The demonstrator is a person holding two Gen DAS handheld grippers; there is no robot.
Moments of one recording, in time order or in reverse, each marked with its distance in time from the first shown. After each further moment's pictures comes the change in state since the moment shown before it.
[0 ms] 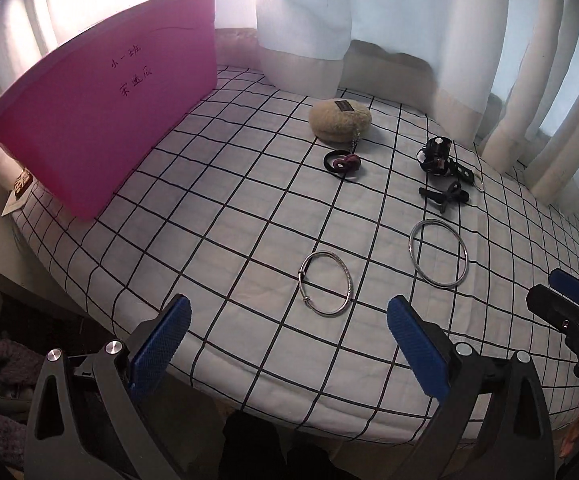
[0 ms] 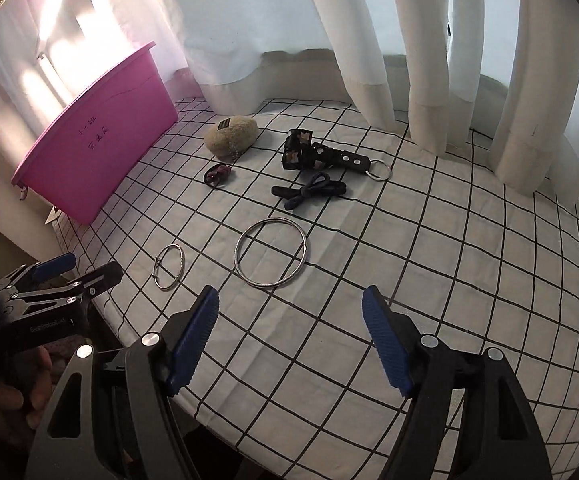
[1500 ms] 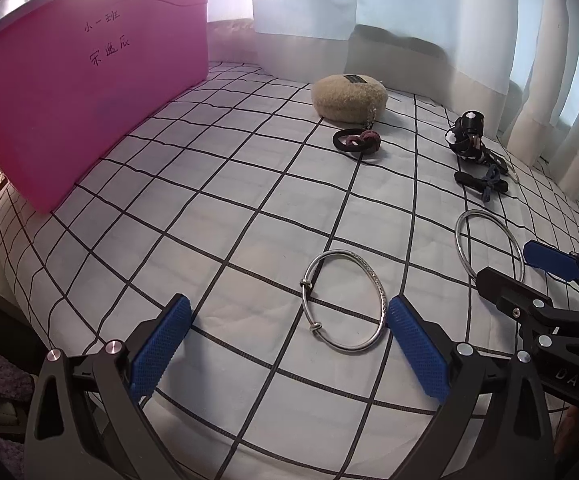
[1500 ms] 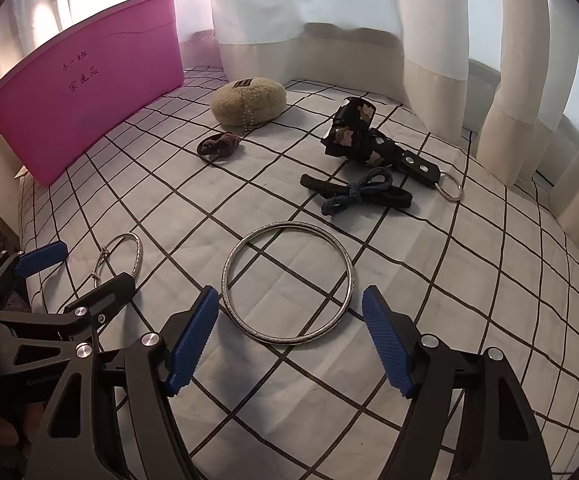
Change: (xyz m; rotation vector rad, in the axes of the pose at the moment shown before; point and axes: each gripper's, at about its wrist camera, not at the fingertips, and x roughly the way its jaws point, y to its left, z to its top) left arm 0.071 -0.003 -0.017 0.019 -0.117 0.002; right arm 0.093 0.033 0.007 -0.168 -0.065 -0.105
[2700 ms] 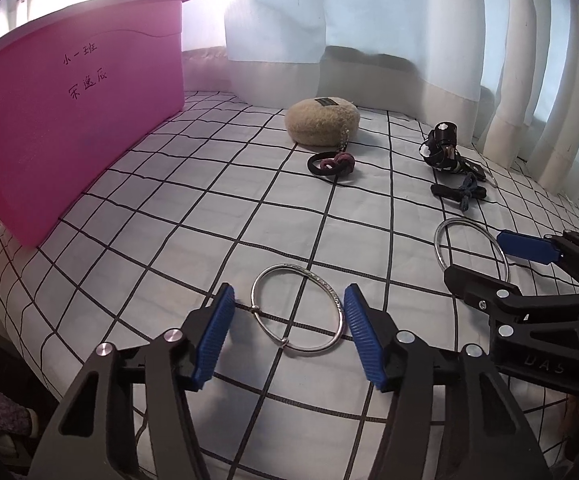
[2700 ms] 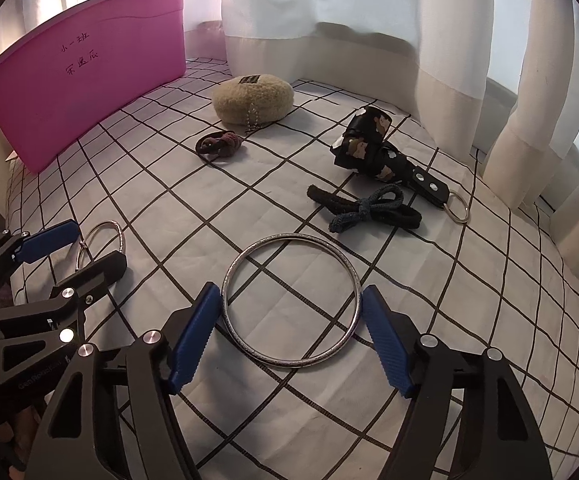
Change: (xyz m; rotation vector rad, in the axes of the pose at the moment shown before) left arm -0.006 -0.006 0.001 0.076 -0.097 -0.061; right arm 0.009 0.009 0.006 -0.047 0.005 -0.029
